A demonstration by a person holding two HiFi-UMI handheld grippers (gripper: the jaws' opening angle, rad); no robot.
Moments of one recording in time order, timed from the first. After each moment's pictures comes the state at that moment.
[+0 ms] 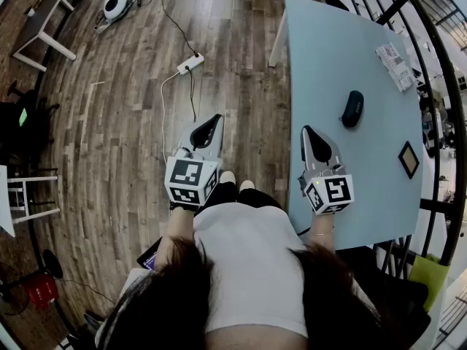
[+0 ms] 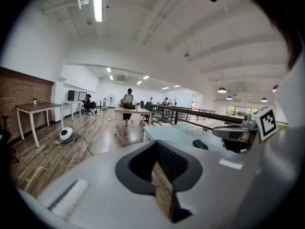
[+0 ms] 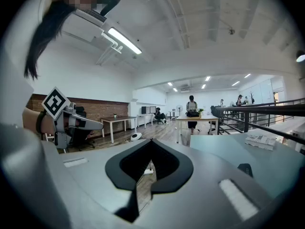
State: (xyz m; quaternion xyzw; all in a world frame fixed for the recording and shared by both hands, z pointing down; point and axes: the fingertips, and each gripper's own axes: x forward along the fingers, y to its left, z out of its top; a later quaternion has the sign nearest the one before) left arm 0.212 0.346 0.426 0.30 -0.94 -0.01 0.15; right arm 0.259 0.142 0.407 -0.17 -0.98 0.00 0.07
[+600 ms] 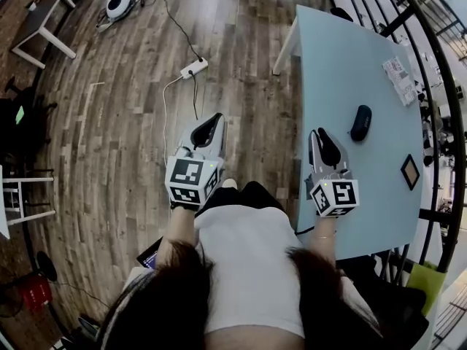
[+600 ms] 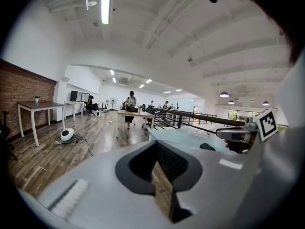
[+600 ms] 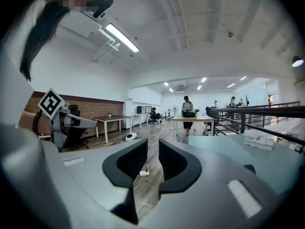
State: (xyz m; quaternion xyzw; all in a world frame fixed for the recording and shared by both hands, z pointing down) left arm 0.172 0.397 0.428 0.29 -0.95 -0.02 0.13; right arm 0.224 0.165 0.411 -0.14 -0.99 0.00 0.07
